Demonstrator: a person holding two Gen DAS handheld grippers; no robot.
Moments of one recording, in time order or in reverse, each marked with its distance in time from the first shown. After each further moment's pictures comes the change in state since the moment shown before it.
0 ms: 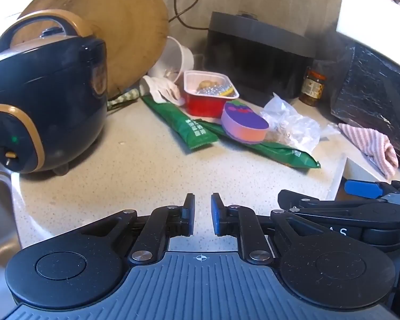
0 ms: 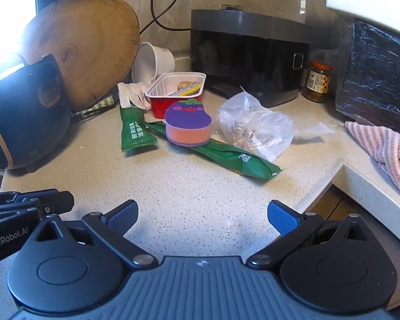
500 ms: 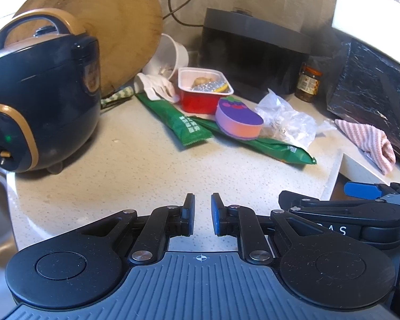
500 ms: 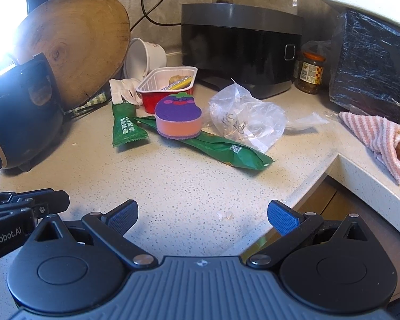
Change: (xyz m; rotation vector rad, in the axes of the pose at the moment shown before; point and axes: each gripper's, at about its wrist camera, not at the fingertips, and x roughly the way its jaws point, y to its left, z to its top) left arm 0.003 -0.003 -0.002 0.013 0.012 -0.019; right arm 0.002 -0.009 -0.004 0.031 0.023 -0.012
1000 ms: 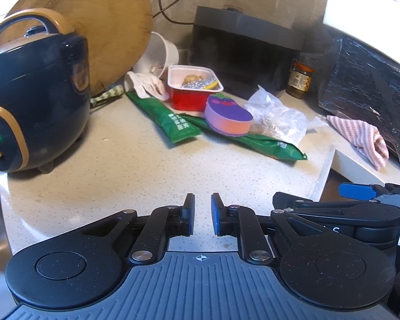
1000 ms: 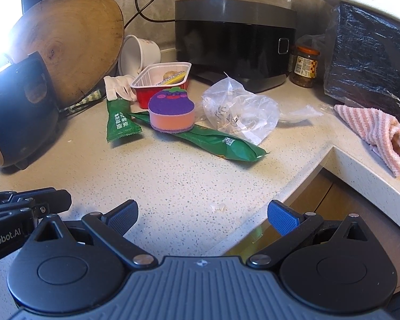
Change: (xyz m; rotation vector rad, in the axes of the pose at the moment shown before) left arm -0.001 -0.005 -0.002 0.014 0.006 -0.032; right arm -0.002 -0.005 -0.005 0.016 0.011 -0.008
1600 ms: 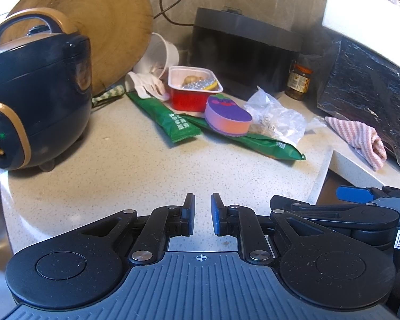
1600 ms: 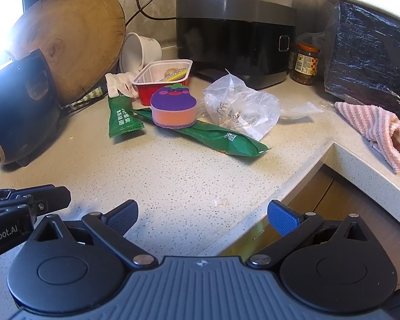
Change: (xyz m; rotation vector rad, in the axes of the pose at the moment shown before) left arm -0.003 0.001 0.000 -0.005 -0.003 -0.005; right arm -0.001 0.002 -0.003 0.001 0.005 0.001
